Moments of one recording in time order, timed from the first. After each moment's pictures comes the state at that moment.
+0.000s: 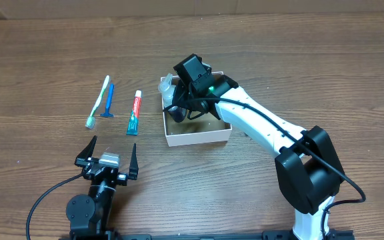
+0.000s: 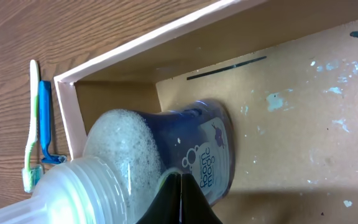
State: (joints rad) left arm 0.05 0.02 0.01 -0.06 0.20 0.19; right arm 0.66 2.01 1.57 -0.59 -0.05 0.90
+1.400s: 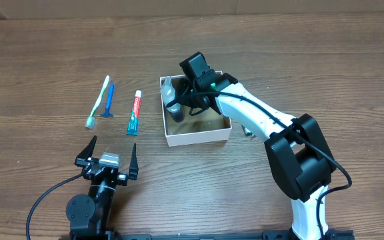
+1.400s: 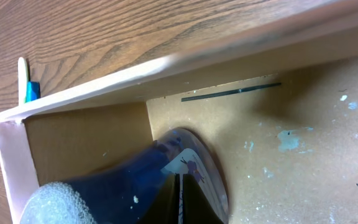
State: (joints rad) left arm 0.05 0.02 0.01 -0.06 0.20 0.19; right arm 0.60 2.11 1.57 -0.48 -0.15 0.81
